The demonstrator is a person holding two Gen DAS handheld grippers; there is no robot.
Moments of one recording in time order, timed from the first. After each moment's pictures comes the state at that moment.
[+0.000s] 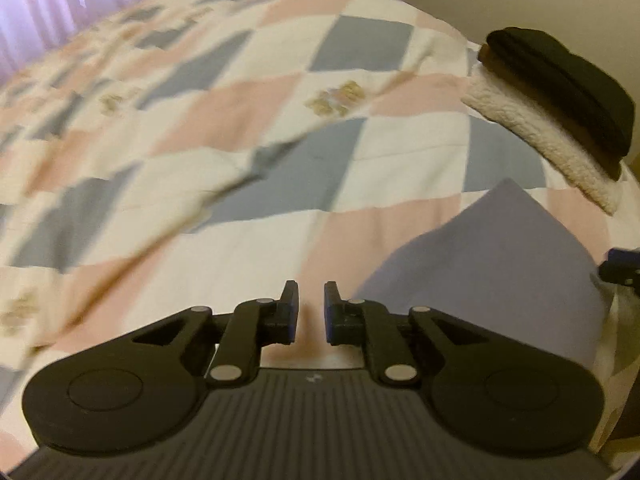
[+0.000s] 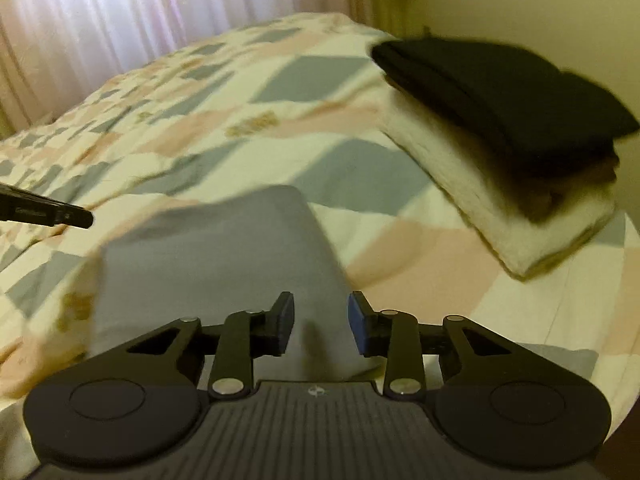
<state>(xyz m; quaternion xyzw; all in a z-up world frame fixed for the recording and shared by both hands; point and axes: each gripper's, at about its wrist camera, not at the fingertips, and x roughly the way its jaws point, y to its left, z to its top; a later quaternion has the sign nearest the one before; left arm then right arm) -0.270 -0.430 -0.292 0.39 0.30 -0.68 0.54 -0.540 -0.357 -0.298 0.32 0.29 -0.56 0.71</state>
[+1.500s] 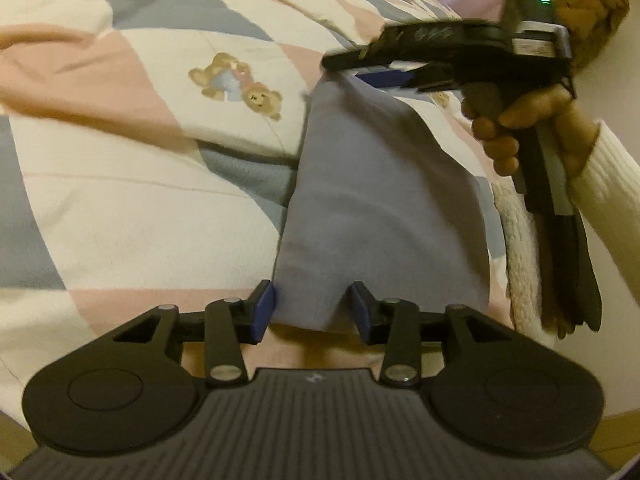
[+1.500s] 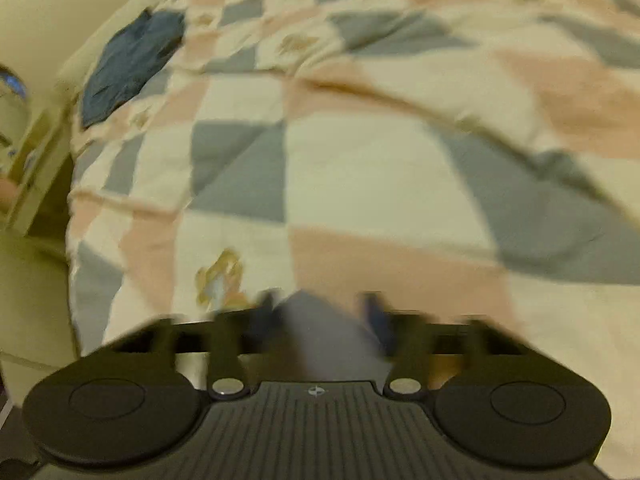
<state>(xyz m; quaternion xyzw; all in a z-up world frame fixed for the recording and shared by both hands) -0.350 -0.239 -0.351 0.03 0.58 -0.48 0.65 -0.313 -0.538 -0.339 0.25 0.51 0.01 0.83</state>
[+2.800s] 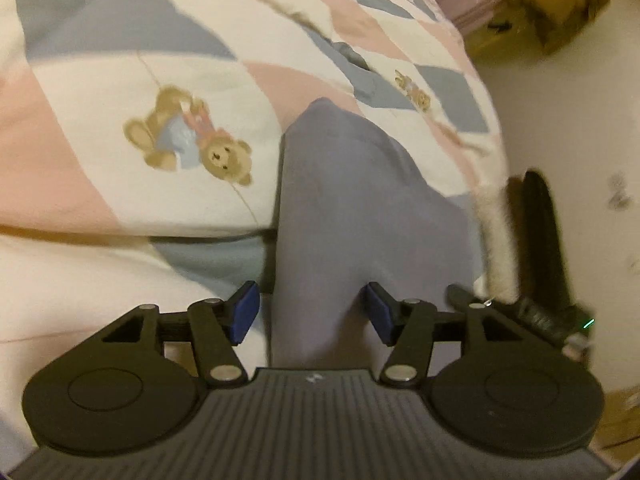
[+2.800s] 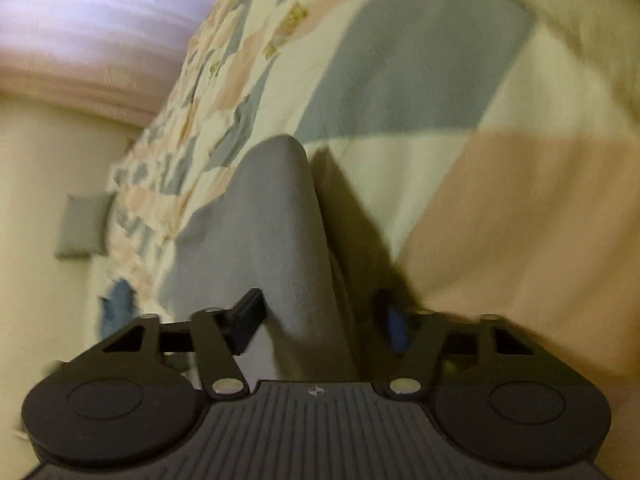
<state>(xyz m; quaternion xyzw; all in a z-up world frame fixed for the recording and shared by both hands) -0.288 -0.308 -0.385 0.00 0.62 -0.54 0.57 -0.617 -0.508 -0.417 0.63 0.22 -0.23 0.71</state>
